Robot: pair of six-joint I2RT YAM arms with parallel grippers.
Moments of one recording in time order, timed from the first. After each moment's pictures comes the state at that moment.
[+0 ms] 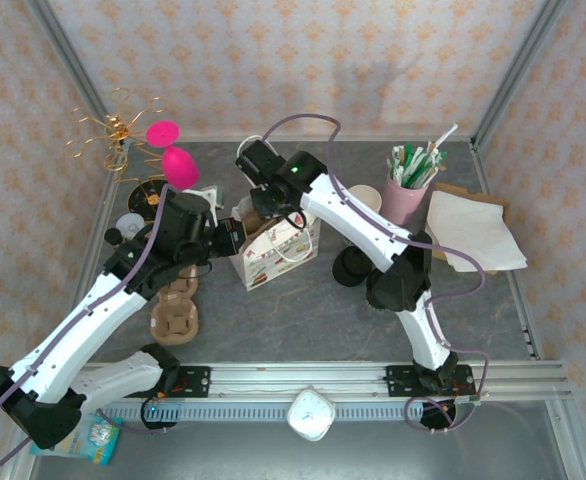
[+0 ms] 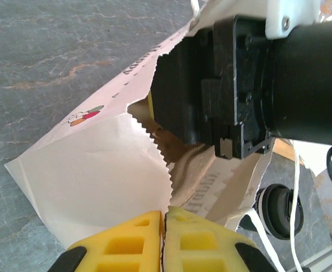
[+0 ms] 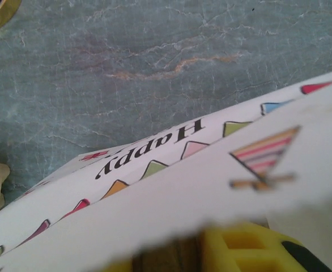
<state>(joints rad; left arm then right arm) -0.55 1.00 1.10 -0.75 0.04 -0.69 0.87 2.14 2.33 -1.31 0.19 0.53</state>
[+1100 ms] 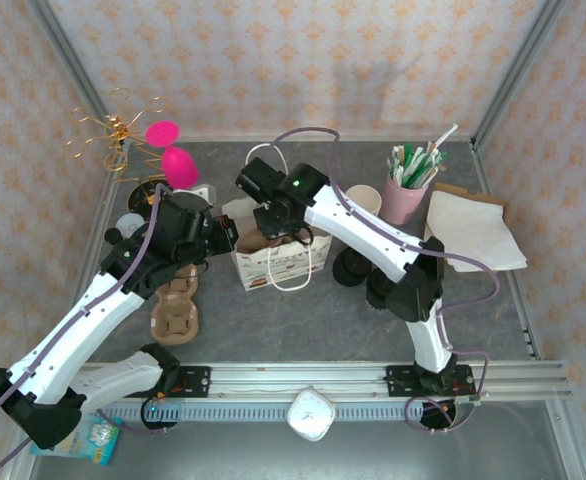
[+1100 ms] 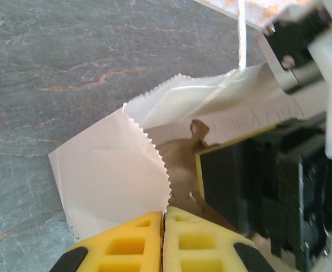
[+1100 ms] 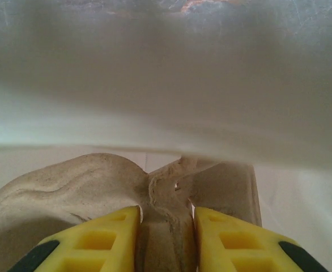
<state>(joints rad) -0.54 1.00 1.13 -0.81 -0.06 -0.75 0.94 2.02 2.16 -1.36 0.17 0.55</state>
